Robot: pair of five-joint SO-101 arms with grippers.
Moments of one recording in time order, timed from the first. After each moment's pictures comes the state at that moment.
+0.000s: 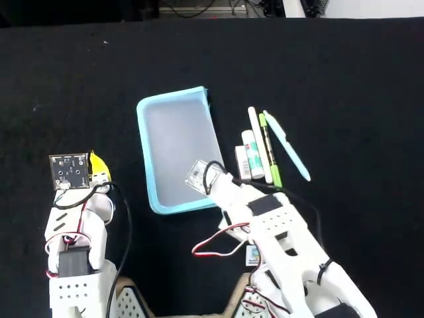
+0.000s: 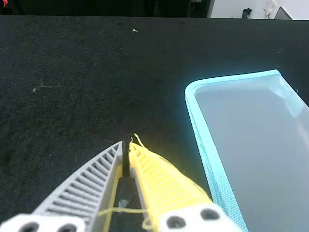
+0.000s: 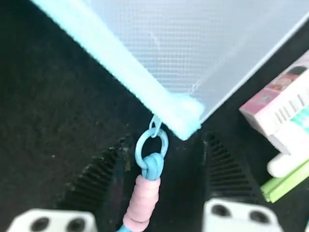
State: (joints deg) left arm -11.3 -104.0 95.9 36.5 -2.4; right arm -20.5 -38.1 74.7 47.9 38.5
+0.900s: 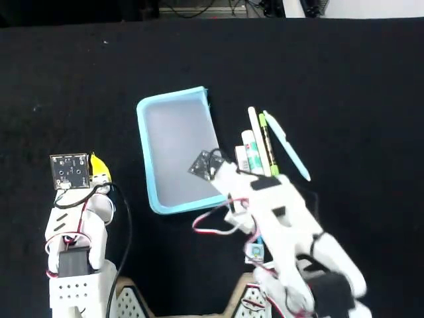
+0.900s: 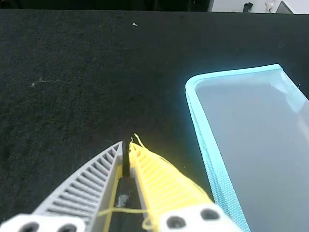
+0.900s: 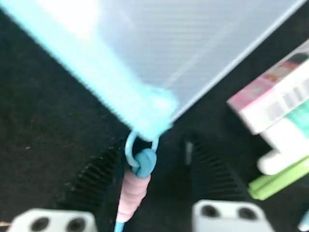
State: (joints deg) left arm -11.3 -104.0 95.9 37.8 -2.4; right arm -14.9 -20.9 64.5 49.9 42.6
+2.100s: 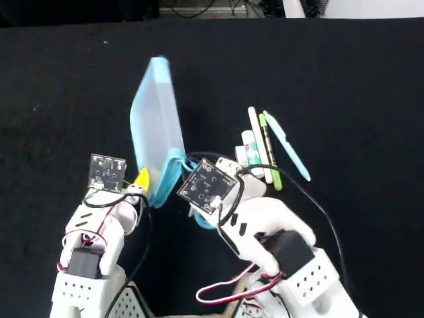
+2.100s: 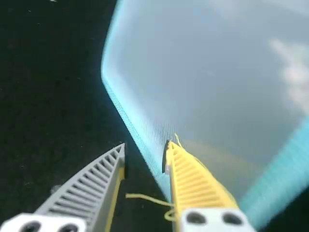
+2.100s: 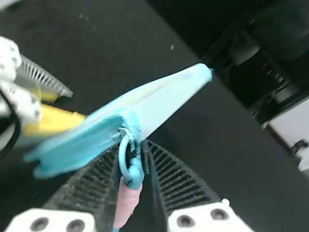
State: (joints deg) left arm 4.1 -104.0 95.9 44.3 -2.7; right arm -34.5 -74.8 64.0 44.3 28.1
